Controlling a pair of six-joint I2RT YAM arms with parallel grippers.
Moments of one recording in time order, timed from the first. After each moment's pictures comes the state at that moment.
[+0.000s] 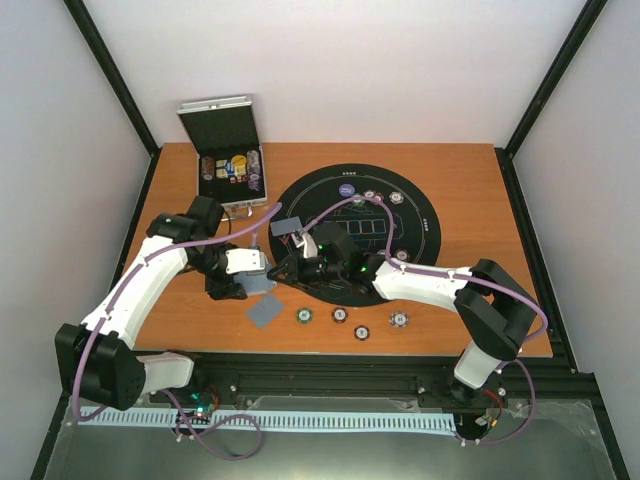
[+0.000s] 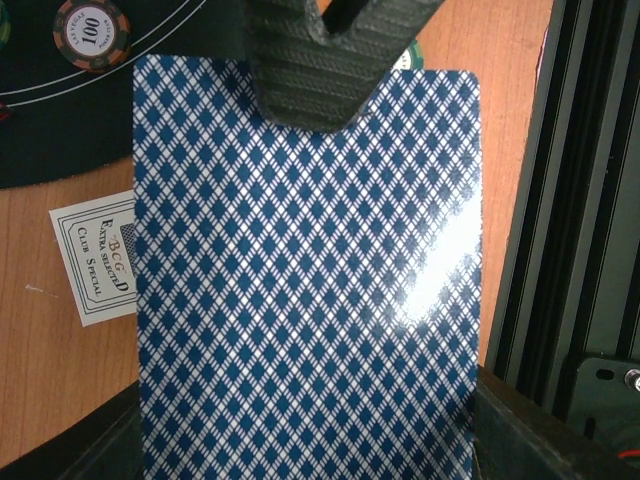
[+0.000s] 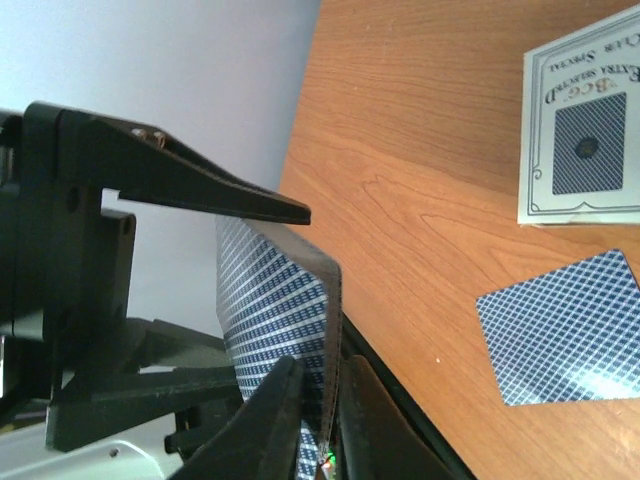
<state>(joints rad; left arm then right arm) -0.25 1.25 1.09 -1.26 0.36 1.10 0.93 1.66 0.98 0.20 -0.52 1.05</state>
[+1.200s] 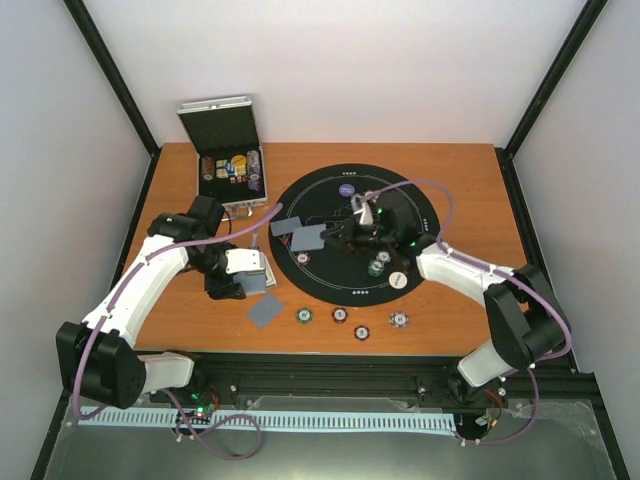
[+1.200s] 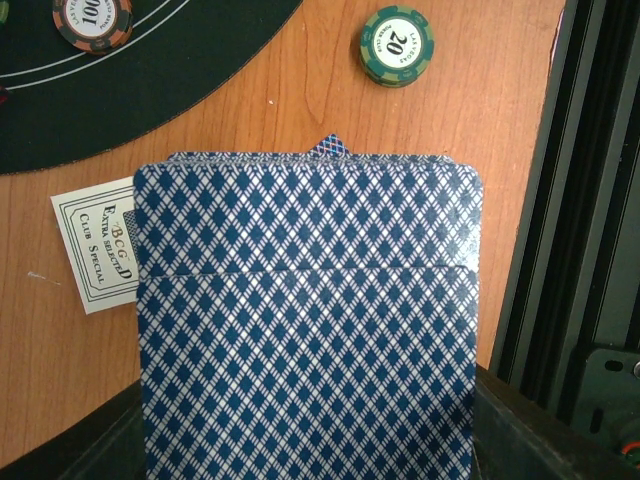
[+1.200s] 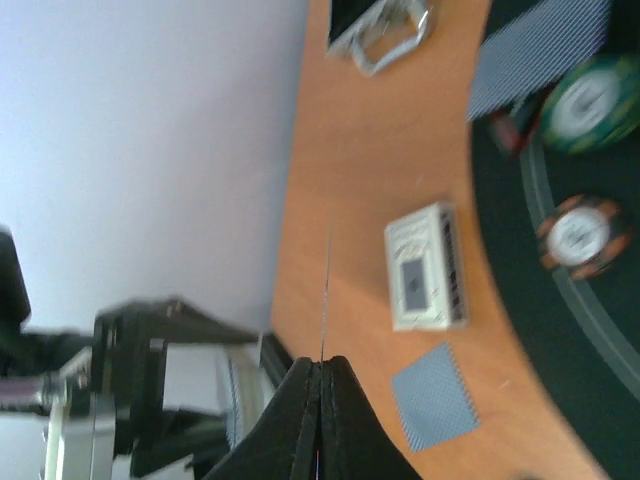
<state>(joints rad) -0.25 1.26 1.09 -1.25 0.34 1.10 0.61 1.52 0.85 0.24 -0.66 1.06</state>
